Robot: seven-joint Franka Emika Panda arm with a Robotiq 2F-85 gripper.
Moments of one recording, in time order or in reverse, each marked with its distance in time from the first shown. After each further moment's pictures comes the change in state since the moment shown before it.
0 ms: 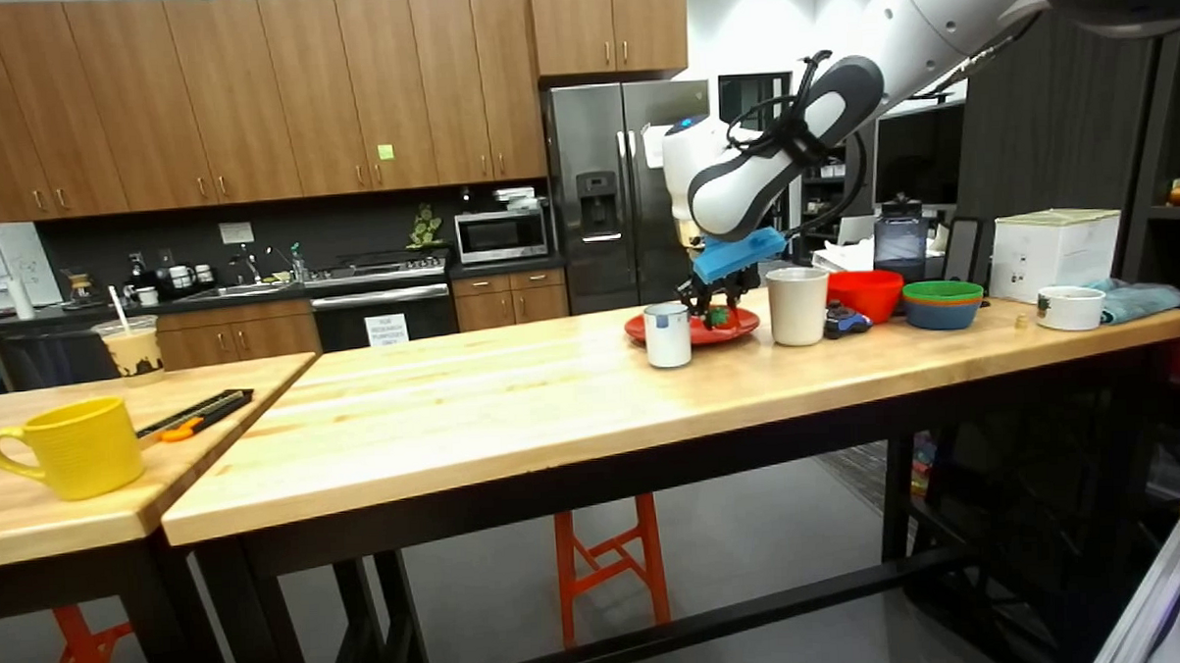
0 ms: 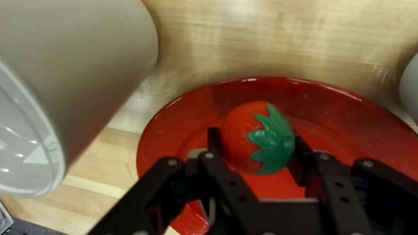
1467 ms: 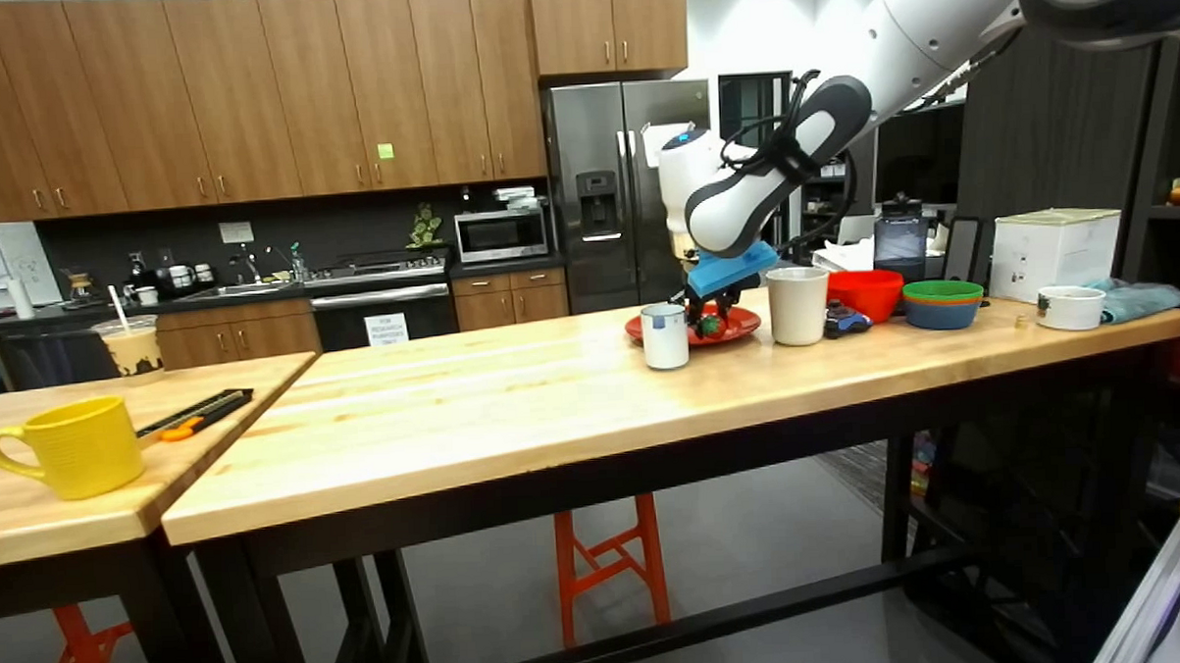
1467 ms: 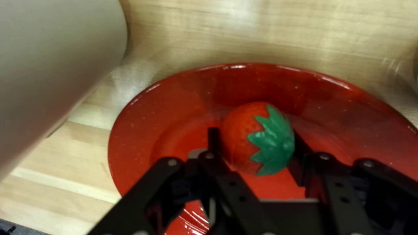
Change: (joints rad) arm 0.022 0.045 -0.021 0.004 -0.008 0.074 0.001
